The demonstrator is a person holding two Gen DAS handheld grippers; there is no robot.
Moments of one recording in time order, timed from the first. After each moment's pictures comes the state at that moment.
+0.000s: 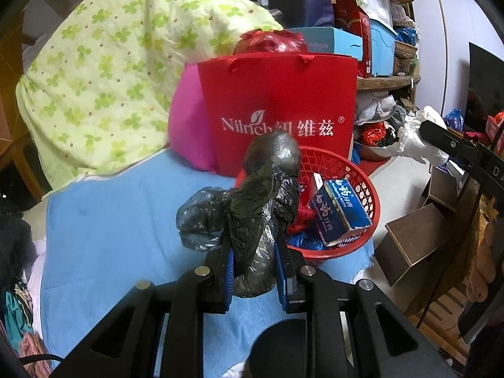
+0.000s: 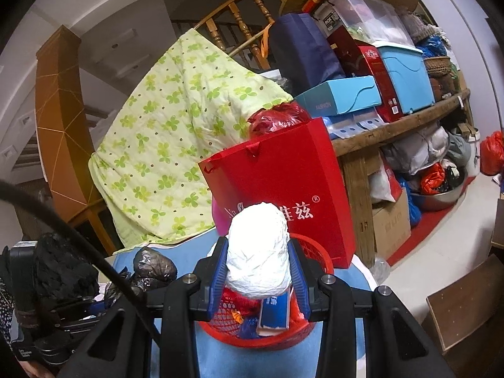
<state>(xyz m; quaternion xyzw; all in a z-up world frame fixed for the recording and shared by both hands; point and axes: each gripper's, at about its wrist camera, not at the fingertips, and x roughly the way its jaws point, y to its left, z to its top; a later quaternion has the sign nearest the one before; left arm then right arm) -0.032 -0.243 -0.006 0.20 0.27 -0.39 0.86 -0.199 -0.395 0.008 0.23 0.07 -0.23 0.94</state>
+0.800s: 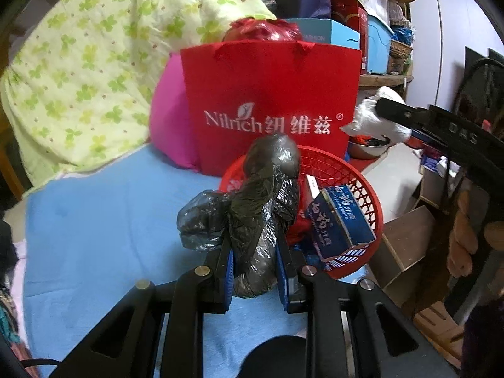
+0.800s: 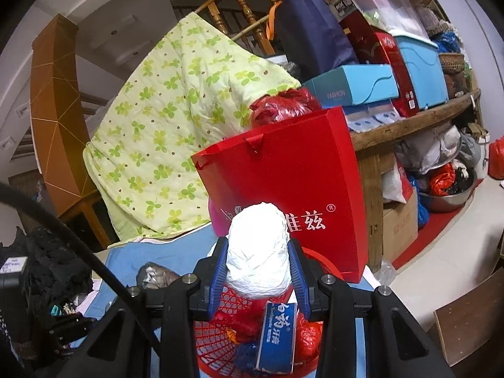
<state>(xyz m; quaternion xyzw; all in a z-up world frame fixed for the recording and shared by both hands) 0.002 -0.274 -0.025 0.19 0.30 -0.42 0.84 -0.130 -0.442 0.006 0.23 0.11 -0.22 0.94</state>
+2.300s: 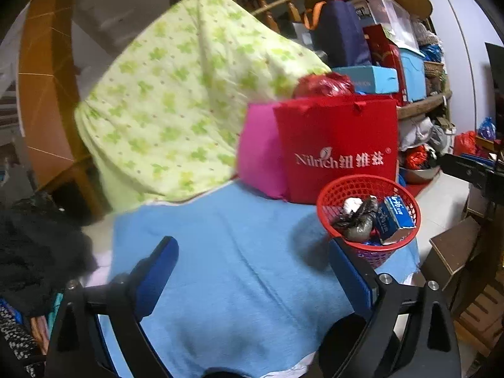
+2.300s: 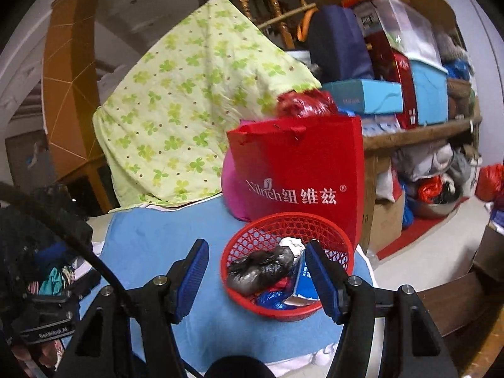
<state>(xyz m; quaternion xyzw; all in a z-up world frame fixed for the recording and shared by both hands) -0.052 -0.127 0.050 0.21 0.16 -0.29 0.92 -0.187 -0.307 0.052 0.16 0.16 -0.23 0.95</state>
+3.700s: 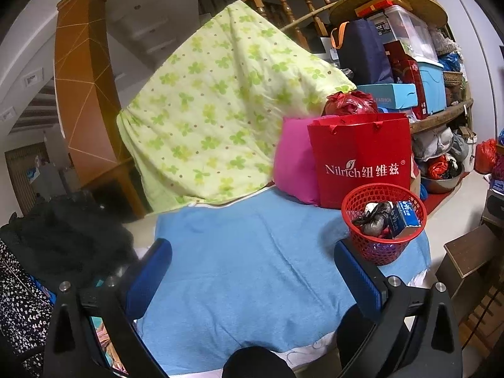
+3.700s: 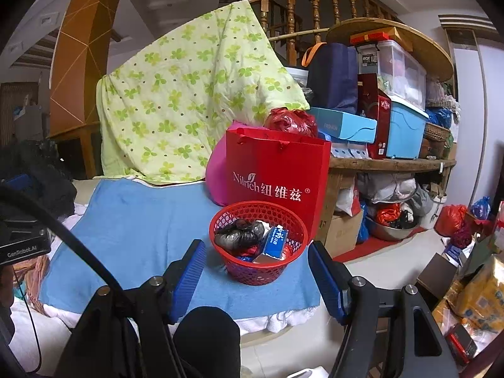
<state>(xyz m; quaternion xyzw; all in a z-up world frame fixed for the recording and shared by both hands) -0.114 -0.066 0.083 0.20 0.13 -0.22 0.94 -0.271 -0.219 0.080 0.07 0.20 -0.29 0.93</state>
